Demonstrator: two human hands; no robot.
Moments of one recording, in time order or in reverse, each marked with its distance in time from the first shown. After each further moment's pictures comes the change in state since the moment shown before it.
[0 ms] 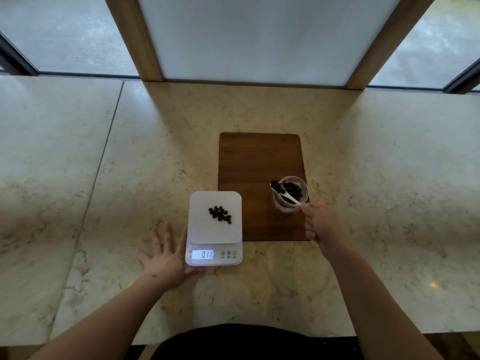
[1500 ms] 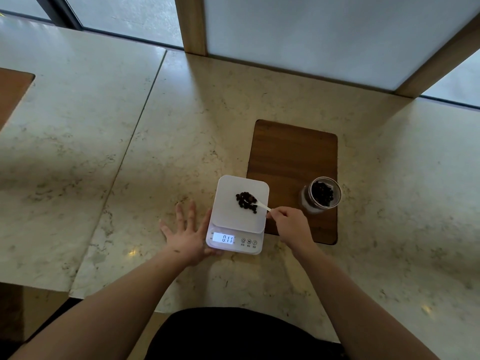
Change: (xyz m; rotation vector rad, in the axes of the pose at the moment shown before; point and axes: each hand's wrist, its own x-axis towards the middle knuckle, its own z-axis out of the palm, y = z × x) left_hand 0.002 0.000 0.004 -0.012 0.030 0.021; right_hand 0.001 0.036 0.108 -0.607 -0.086 -0.169
